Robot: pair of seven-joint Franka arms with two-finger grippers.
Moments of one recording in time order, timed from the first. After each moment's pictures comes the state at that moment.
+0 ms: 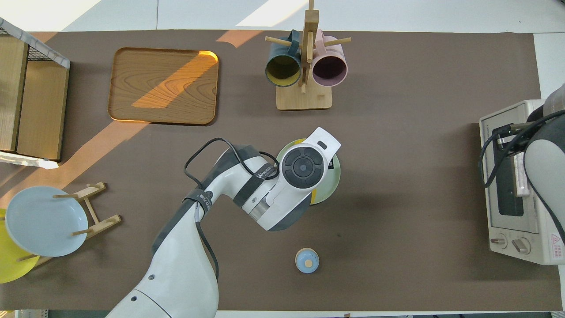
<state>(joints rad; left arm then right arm) -0.80 0.51 -0.02 -1.69 0.03 2.35 -0.83 -0.04 0.01 0.04 -1.70 -0.10 1.57 -0.06</state>
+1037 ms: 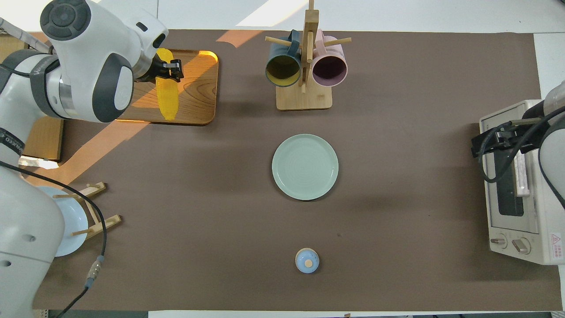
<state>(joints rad) -0.25 0.58 0.01 -1.33 -0.01 2.07 -0.23 -0.04 0.03 0.04 -1.66 -0.02 1.53 -0.06</state>
